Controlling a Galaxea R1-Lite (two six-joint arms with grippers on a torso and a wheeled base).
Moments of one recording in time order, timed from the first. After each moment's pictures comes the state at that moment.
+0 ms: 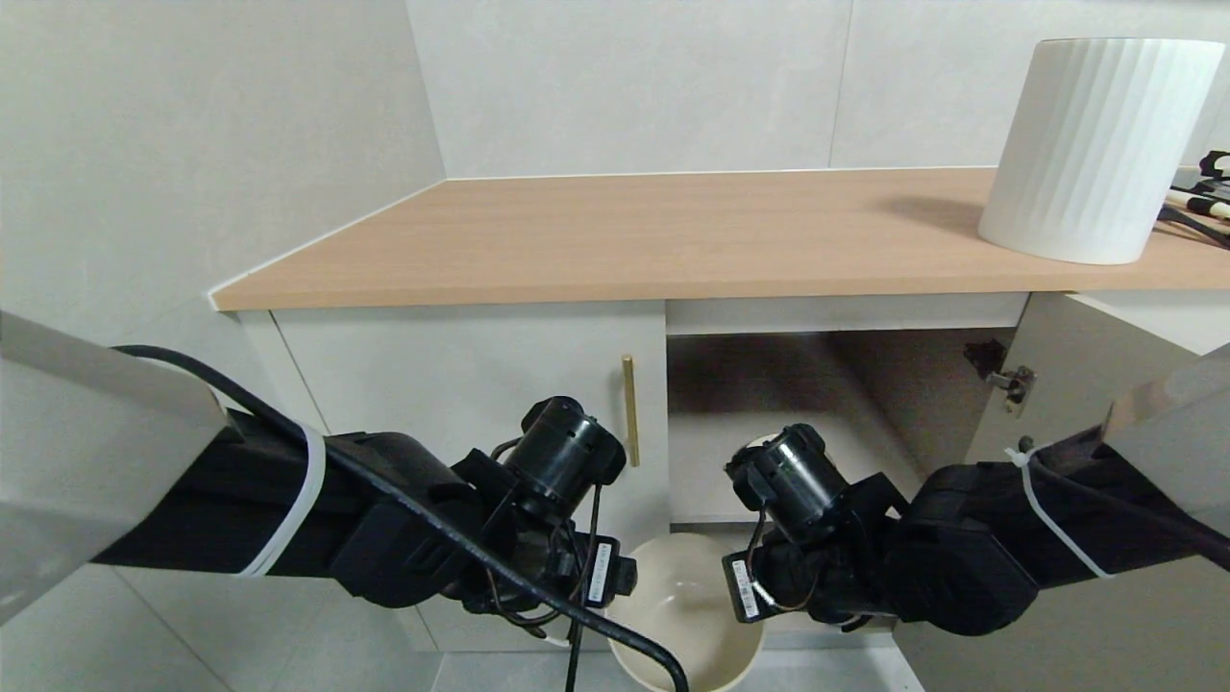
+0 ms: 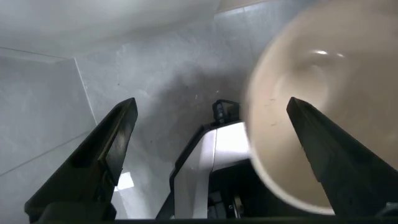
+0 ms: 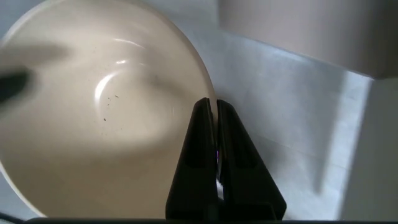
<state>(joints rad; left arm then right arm) -0.69 1.96 -1.04 0.13 0.20 -0.44 0.76 2.04 -1.04 -0.05 -0.18 0.40</state>
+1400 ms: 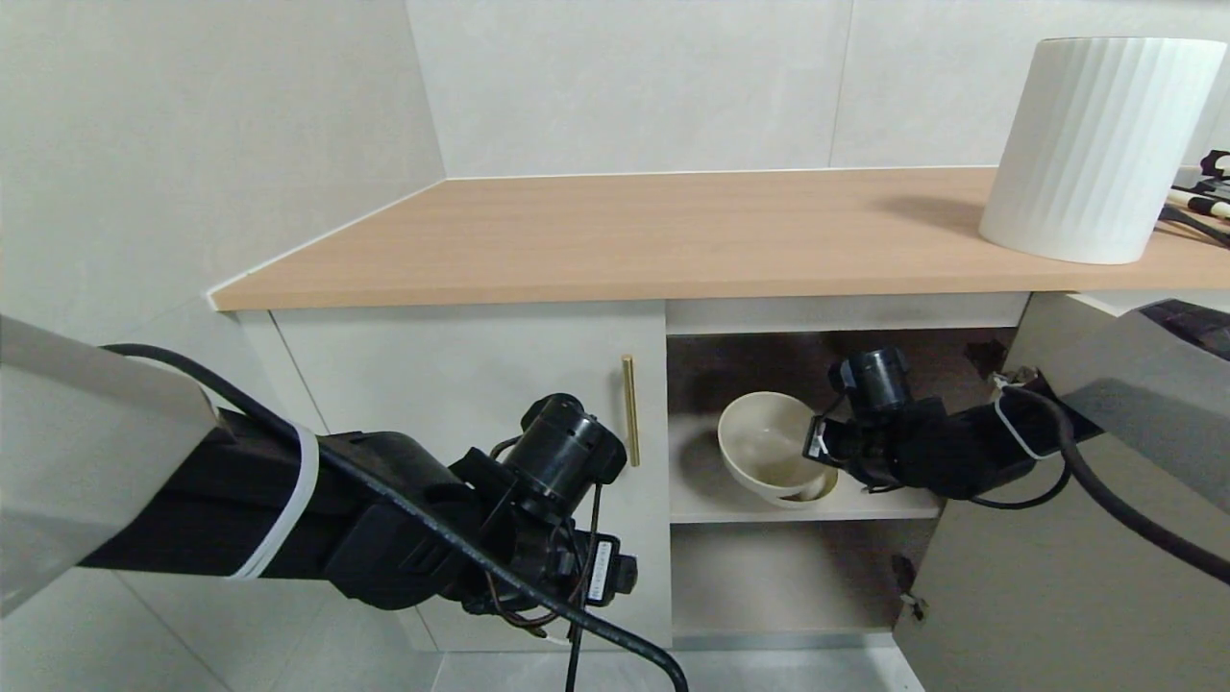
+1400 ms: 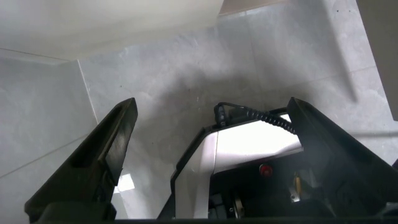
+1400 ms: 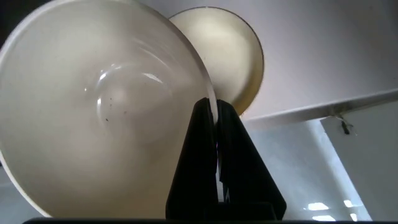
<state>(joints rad) -0.69 1.95 -1.04 0.13 0.21 -0.44 0.36 2.24 -1.24 -0.33 -0.27 0.57</state>
